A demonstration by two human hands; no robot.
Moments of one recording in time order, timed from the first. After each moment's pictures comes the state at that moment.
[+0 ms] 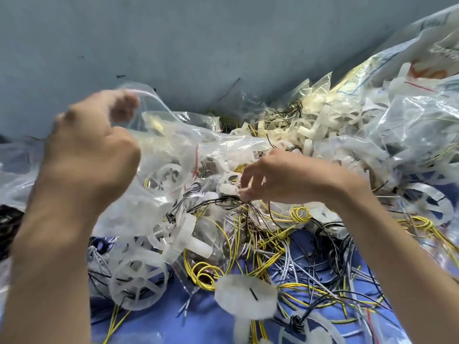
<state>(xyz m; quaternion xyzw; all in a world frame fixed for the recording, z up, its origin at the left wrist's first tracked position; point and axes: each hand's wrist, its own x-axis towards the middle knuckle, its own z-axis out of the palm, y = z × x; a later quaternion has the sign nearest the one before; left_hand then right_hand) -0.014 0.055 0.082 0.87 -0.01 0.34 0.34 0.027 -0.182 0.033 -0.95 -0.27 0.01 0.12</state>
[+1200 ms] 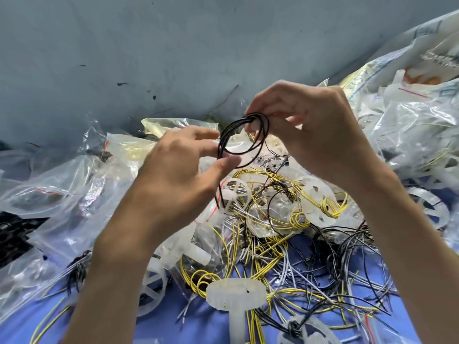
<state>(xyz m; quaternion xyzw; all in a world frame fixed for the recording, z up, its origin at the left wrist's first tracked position) -0.023 -0.006 0.068 0.93 -0.18 0.22 0.23 0.005 -0.191 0.073 -0.79 -0.31 -0.32 0.42</state>
